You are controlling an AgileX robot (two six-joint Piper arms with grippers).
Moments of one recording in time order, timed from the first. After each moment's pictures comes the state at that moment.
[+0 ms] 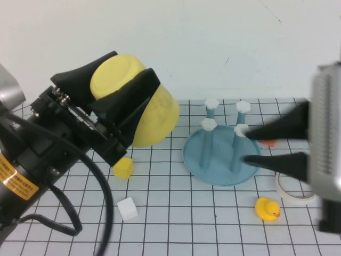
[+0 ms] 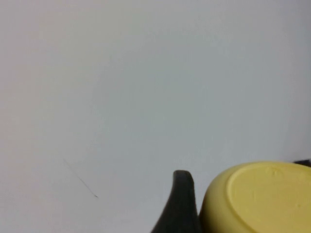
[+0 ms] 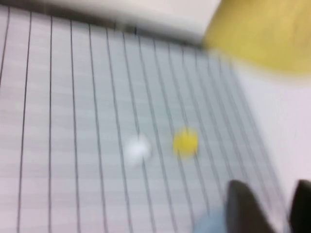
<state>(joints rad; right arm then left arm) 0.62 1.10 -1.03 0.62 0.65 -1.31 -0.43 1.14 -0.58 0.48 -0.96 -0.75</state>
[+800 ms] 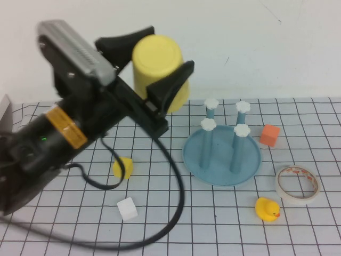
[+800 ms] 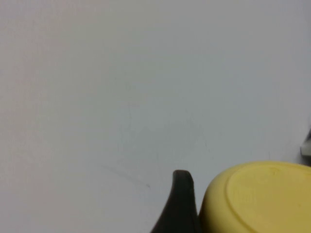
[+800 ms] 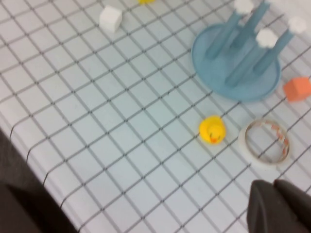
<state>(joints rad) 0.62 0.67 -1.03 0.01 1.20 -0.30 -0.43 1.39 -0.81 0.58 -0.90 -0.36</state>
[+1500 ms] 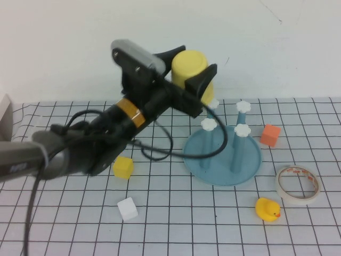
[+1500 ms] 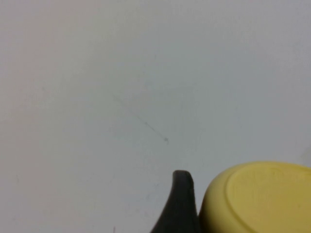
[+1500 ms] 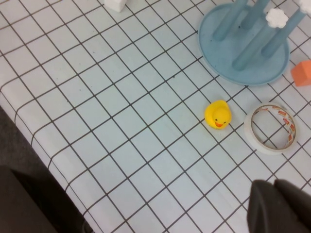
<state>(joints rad) 0.62 0.67 -1.03 0.01 1.25 -0.30 -0.45 1.89 -1.11 0.44 -1.01 -0.37</state>
